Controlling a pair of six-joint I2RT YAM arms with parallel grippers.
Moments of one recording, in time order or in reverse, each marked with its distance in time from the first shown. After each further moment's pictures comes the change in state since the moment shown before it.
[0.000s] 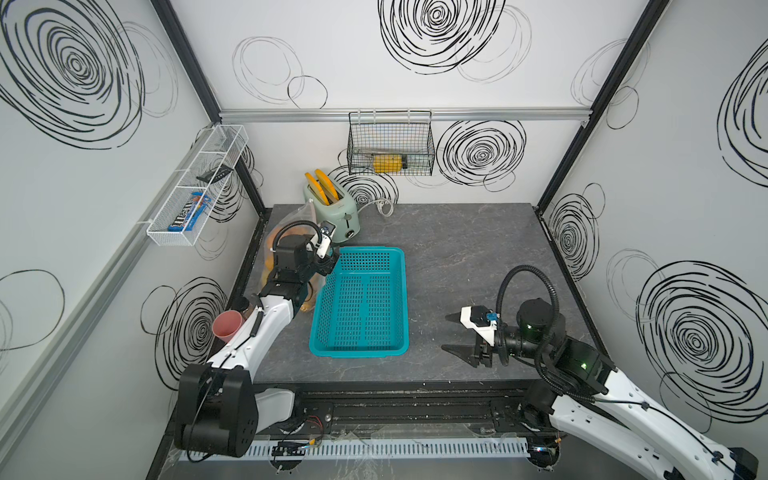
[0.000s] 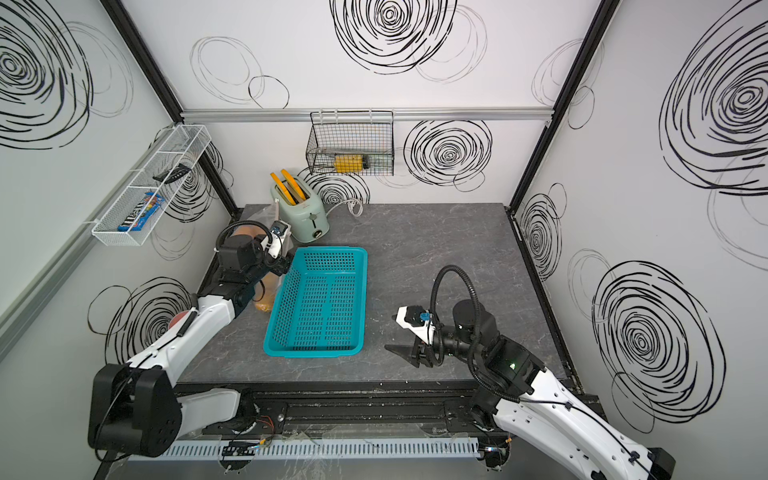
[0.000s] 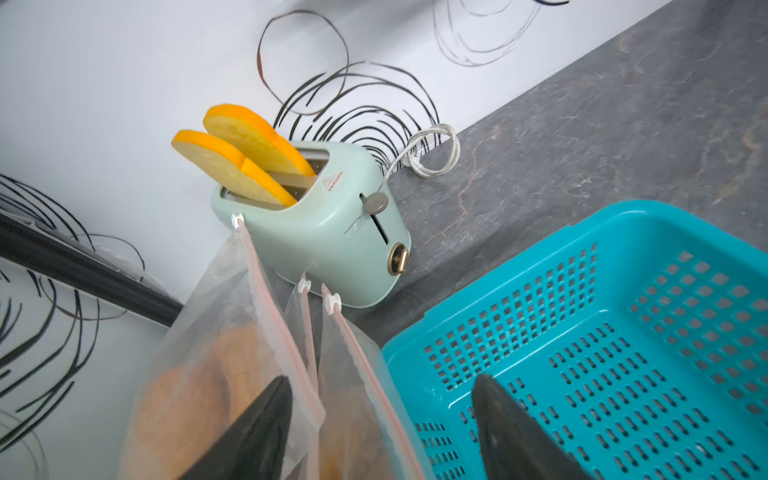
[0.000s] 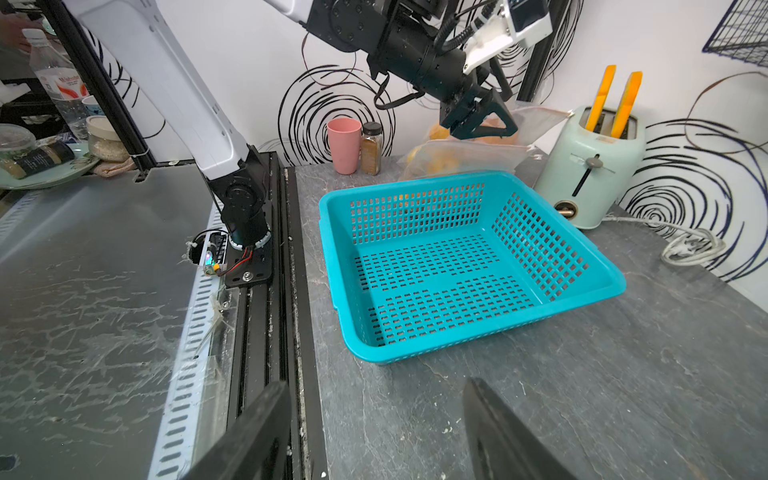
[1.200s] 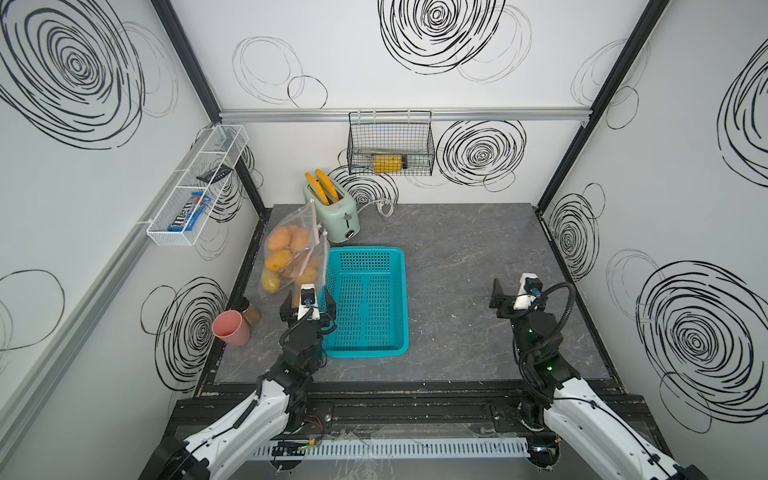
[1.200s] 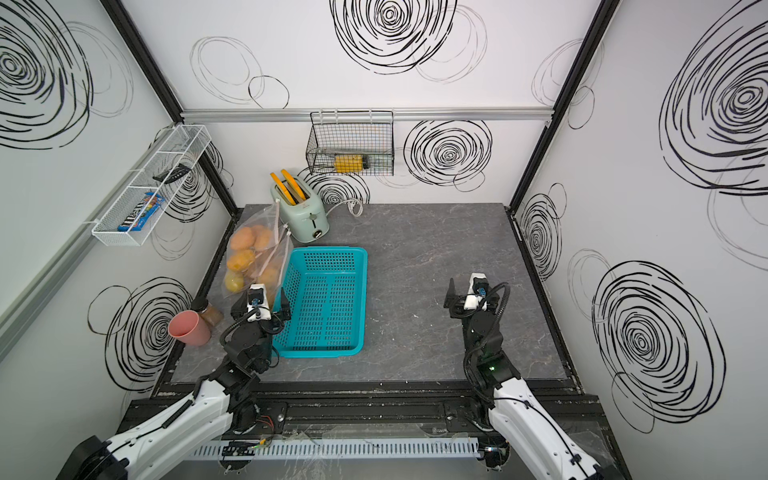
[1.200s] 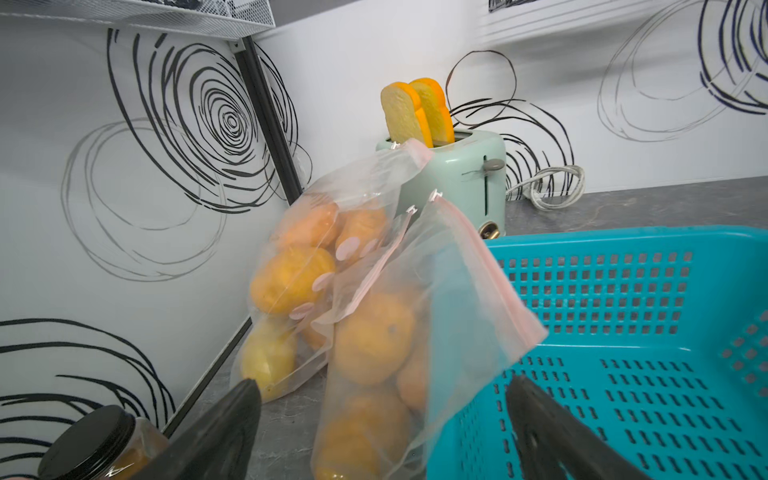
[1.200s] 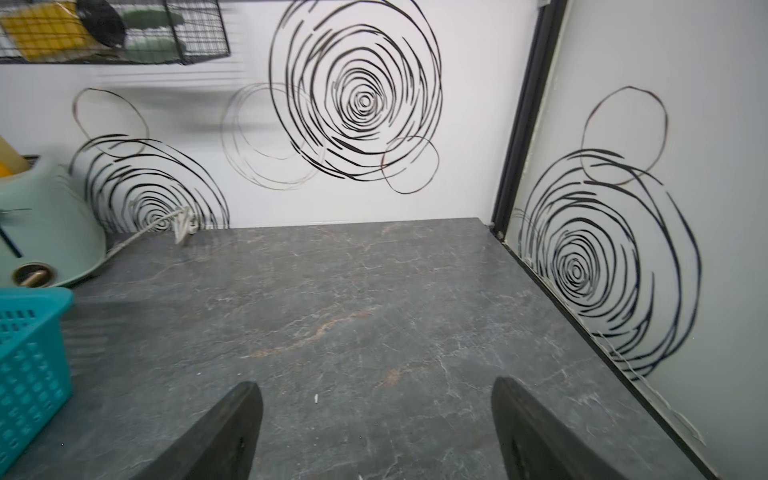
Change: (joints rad) left arm -0.359 -0.492 -0.791 0.601 -0.865 -0.285; right arm -0.461 0.050 -0.509 0.789 0.915 0.264
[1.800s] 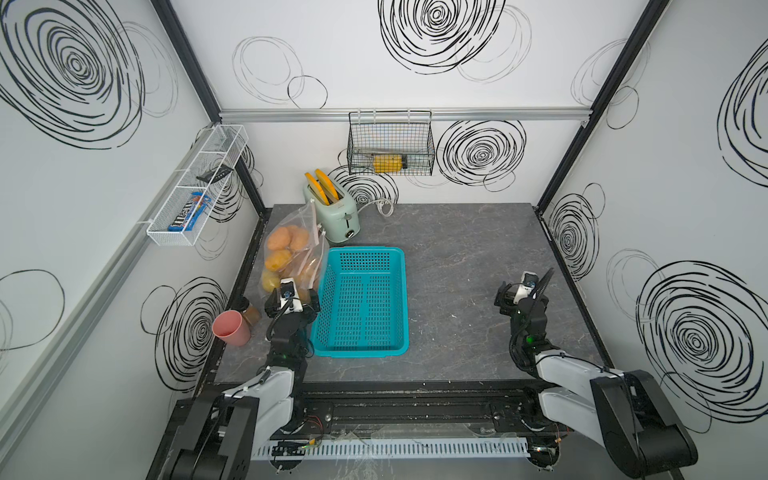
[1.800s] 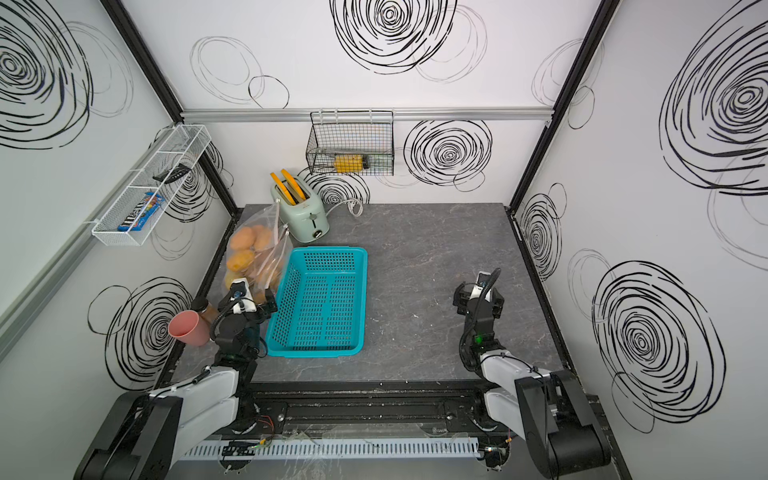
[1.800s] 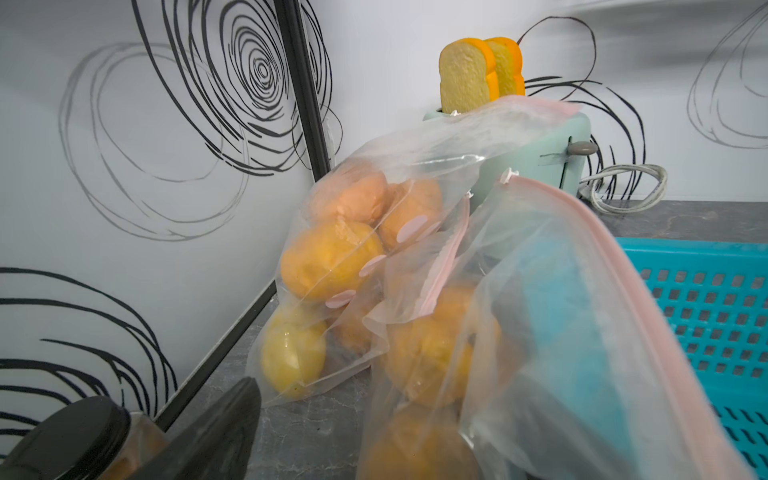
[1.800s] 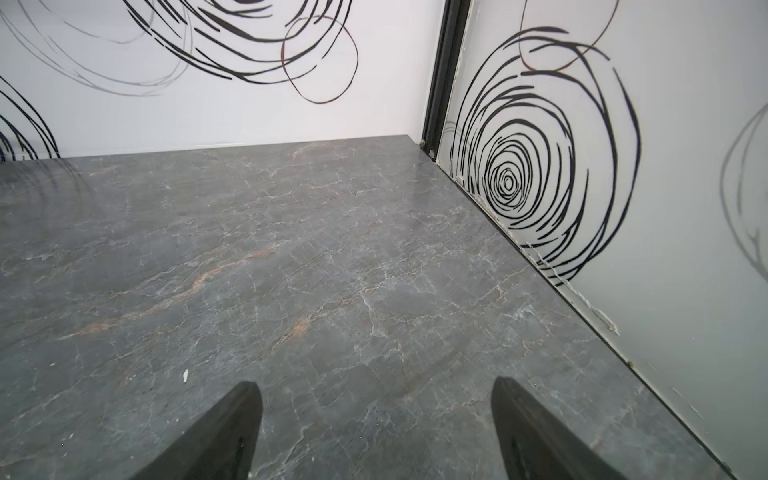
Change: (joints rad) left arm 0.412 0.363 -0.005 0.336 0.379 -0.101; right arm -0.190 0.511 -0.012 0.364 0.015 0.023
